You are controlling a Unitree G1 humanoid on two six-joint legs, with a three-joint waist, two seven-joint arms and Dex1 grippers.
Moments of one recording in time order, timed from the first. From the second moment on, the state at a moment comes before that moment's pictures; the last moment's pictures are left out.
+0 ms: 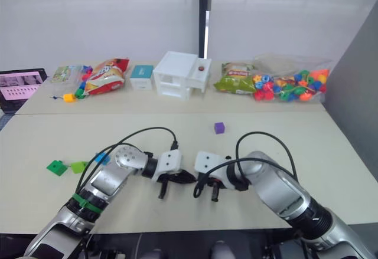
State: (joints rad) left arm -0.57 0.45 -0.41 0.10 -0.08 0.20 -1.21; right arm -0.55 -0.74 0.51 -0.50 0.07 0.95 0.96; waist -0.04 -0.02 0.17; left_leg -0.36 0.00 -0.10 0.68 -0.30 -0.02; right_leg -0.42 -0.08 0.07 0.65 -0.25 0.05
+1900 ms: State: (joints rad) left arm -0.57 0.44 -0.41 0.09 -0.09 0.23 -1.21; right arm -0.55 -0.74 0.51 -0.50 0.10 0.95 0.95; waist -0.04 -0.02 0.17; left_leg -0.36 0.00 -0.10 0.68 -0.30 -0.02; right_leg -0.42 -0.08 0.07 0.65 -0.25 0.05
